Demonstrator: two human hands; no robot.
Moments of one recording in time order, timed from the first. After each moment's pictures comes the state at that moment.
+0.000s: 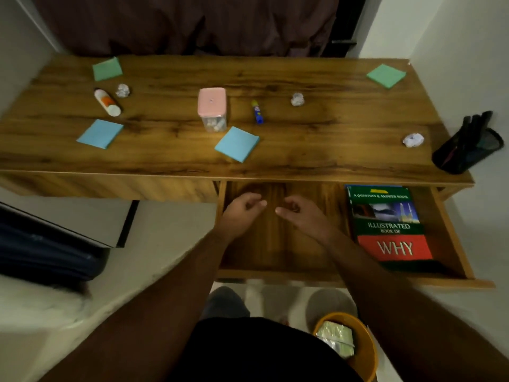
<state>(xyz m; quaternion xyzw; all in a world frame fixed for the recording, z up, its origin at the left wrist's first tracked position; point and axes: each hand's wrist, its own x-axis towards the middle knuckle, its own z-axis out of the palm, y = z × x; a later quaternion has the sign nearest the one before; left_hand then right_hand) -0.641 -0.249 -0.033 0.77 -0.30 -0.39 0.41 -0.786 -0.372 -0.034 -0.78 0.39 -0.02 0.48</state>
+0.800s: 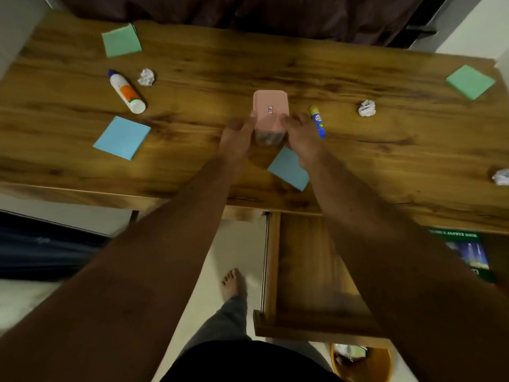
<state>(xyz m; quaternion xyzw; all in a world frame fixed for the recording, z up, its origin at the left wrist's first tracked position) -0.385 -0.341 0.001 0.72 -0.08 -0.38 0.57 -0.477 -0.448 -0.001 -0.60 0.49 -0.16 0.61</state>
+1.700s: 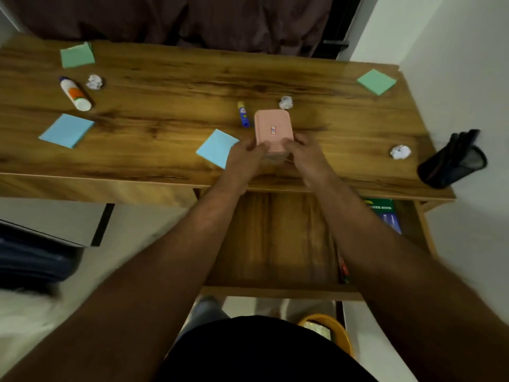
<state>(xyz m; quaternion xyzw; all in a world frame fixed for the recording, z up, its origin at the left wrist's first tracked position) -0.617 -0.370 0.042 0.72 -0.17 -0.36 0.57 -0.706 -0.472 0.033 -0.61 0.45 -0.20 0.62</state>
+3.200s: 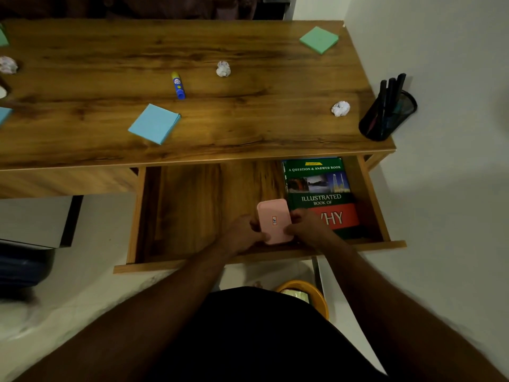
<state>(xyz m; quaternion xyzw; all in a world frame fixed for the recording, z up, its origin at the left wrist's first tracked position) -0.796 -0.327 -0.083 0.78 -0.34 -0.50 0.19 -0.949 -0.436 -0.079 -0.66 0.52 0.07 0.54</state>
